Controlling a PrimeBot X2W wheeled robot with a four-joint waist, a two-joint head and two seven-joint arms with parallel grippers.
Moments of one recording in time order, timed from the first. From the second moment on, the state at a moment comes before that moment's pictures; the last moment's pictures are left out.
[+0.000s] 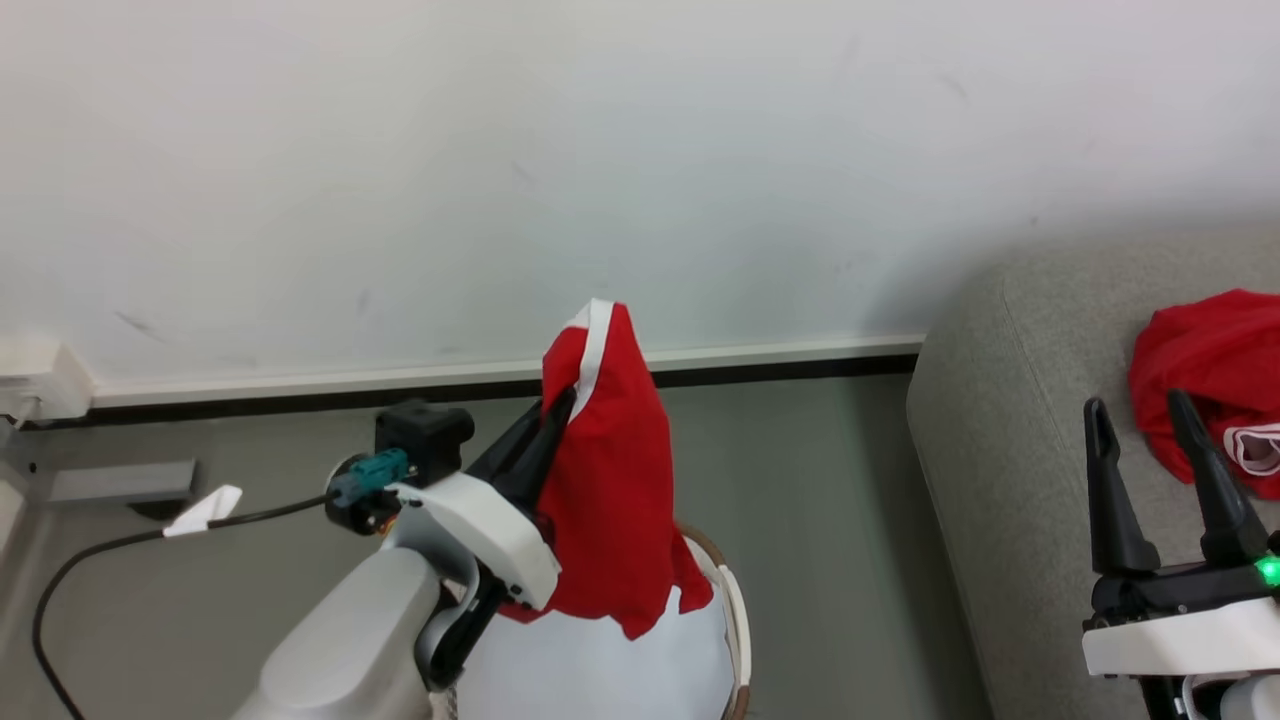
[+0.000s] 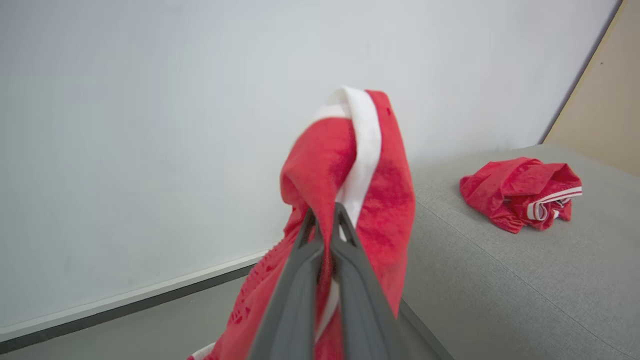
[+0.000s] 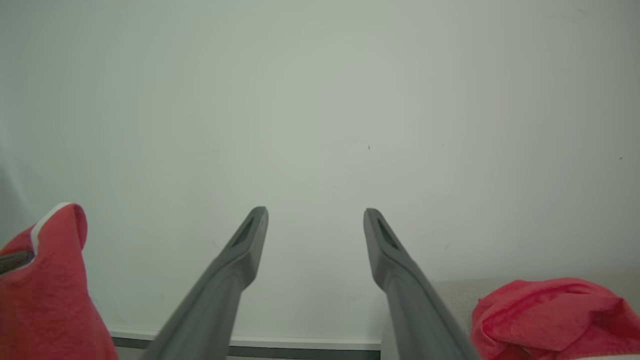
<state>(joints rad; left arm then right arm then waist) -0.63 0.24 -0.69 0.60 -0.63 -0.10 -0.26 -0.18 -0.18 0.07 0.09 0.38 0.13 -0.26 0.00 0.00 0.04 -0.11</state>
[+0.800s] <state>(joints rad) -0.63 0.26 -0.68 0.35 -0.62 -0.03 -0.23 -0.15 -0.19 0.20 0.13 0.42 0.13 -0.26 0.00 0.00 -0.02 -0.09</state>
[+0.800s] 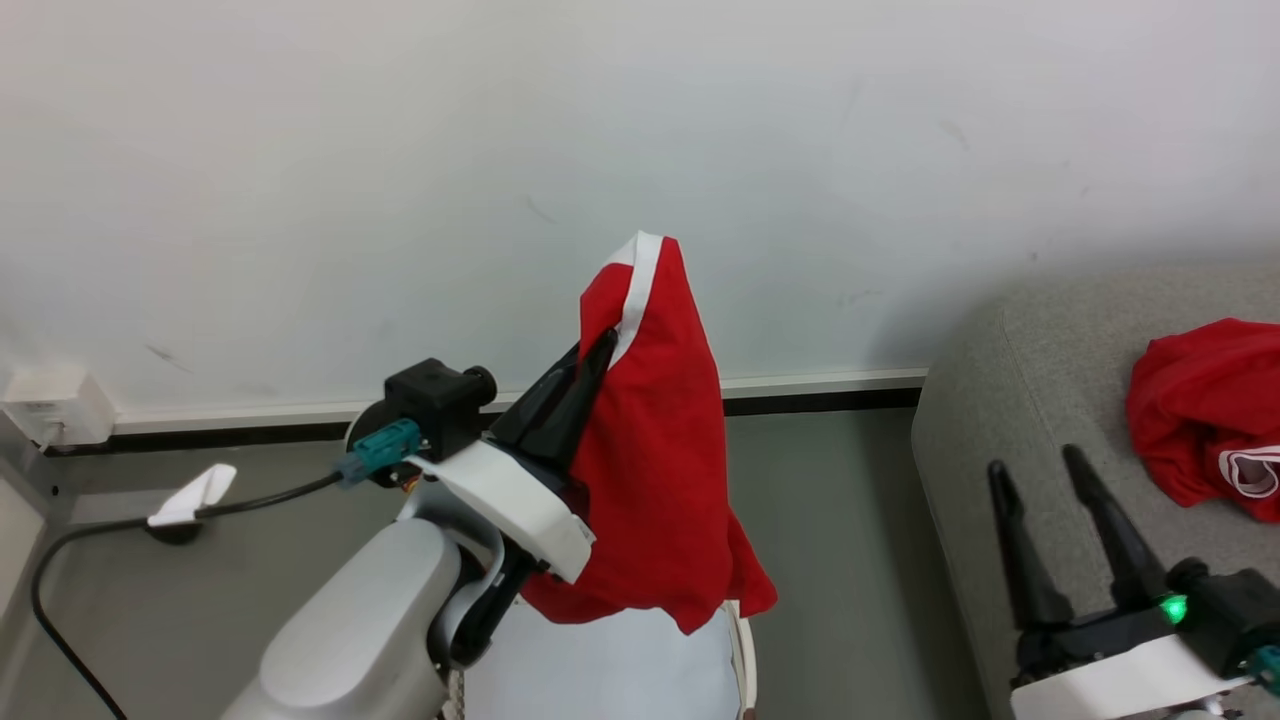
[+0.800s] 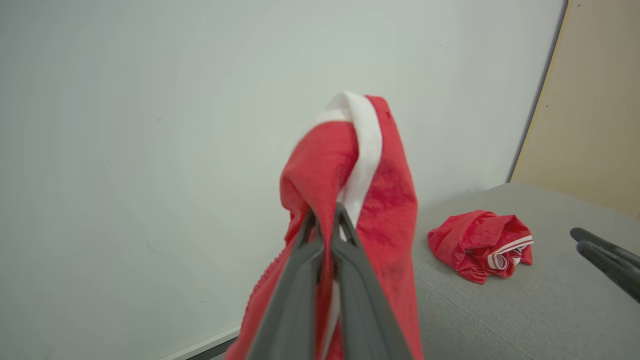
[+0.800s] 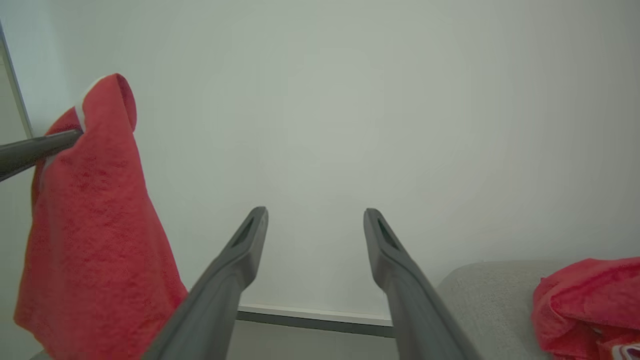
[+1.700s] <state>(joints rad) -0.65 0.15 -0.85 0.29 -0.62 -0.09 -0.17 -0.49 -0.30 0.86 0.43 0.70 0.13 -0.26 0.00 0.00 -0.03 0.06</state>
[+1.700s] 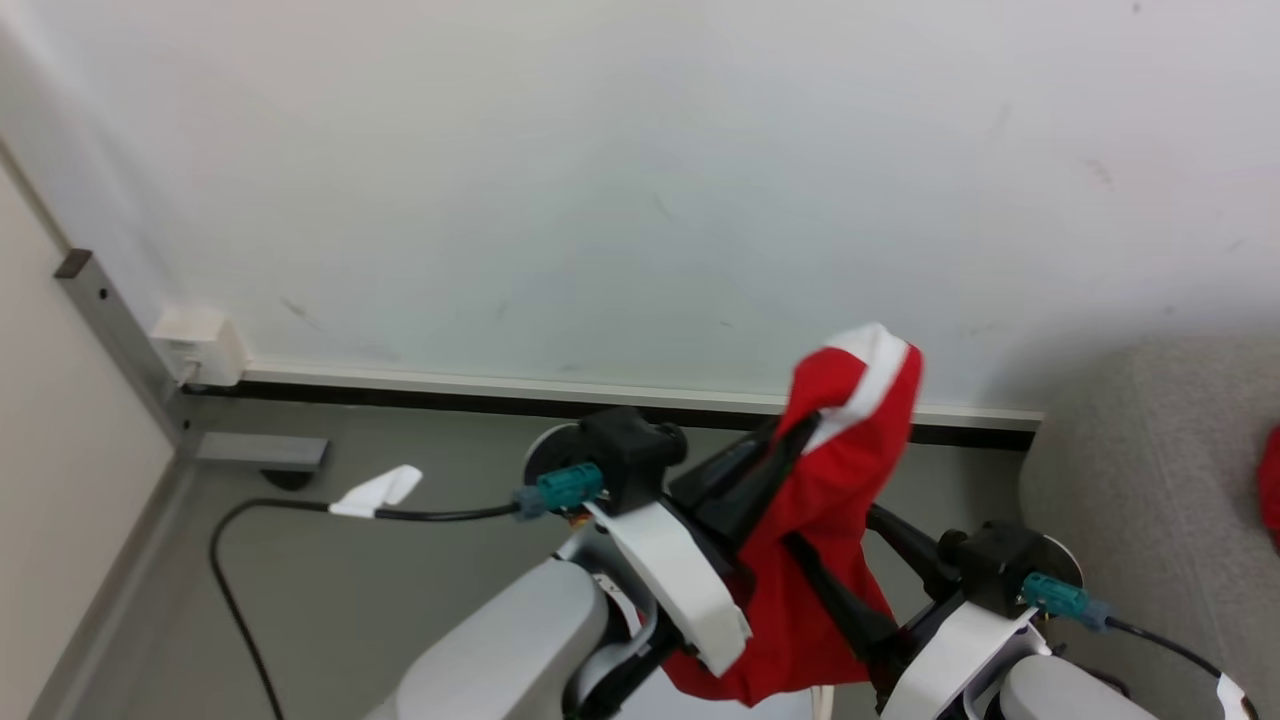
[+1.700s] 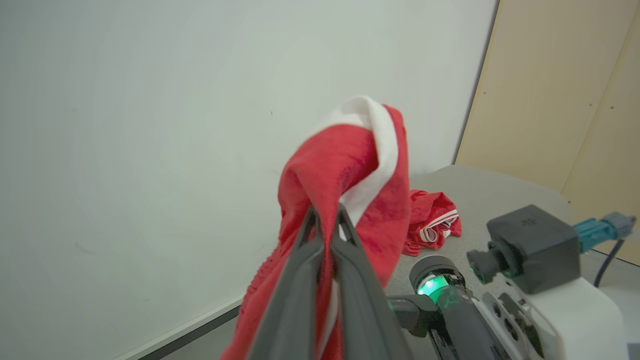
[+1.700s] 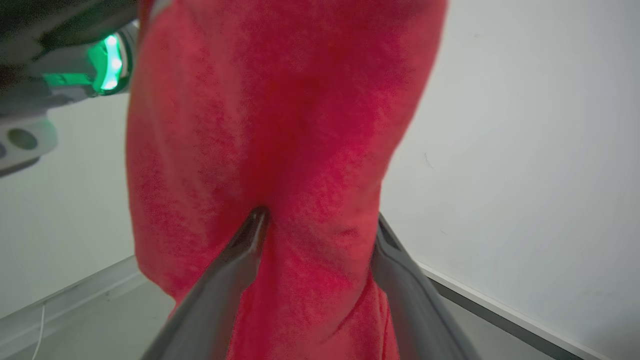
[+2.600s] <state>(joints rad) -0.67 0.14 -0.90 0.33 -0.64 -0.10 -0.18 -0.59 -0.32 0.97 0.47 0.86 0.13 -0.26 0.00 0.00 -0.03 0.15</state>
